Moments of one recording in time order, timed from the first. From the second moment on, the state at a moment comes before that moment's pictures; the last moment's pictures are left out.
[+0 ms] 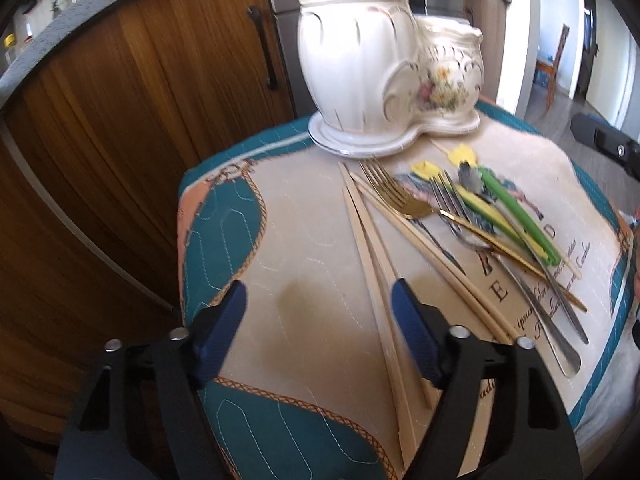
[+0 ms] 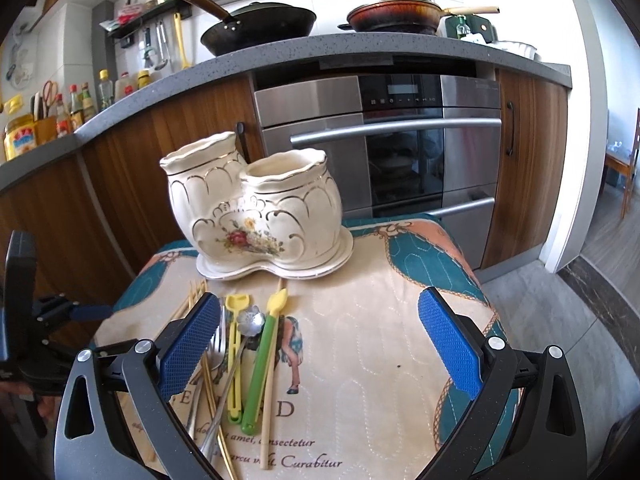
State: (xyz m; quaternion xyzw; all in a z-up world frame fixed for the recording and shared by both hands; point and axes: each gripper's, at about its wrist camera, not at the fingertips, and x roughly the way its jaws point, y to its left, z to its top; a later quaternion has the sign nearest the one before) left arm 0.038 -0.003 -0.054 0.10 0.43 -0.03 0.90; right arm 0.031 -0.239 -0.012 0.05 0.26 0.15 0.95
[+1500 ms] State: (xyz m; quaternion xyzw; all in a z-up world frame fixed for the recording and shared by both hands) left arm 0.034 0.015 -0.029 -0.01 0.43 -0.11 0.90; right arm 0.035 -0.166 -0.048 -0.06 0.38 0.24 0.89
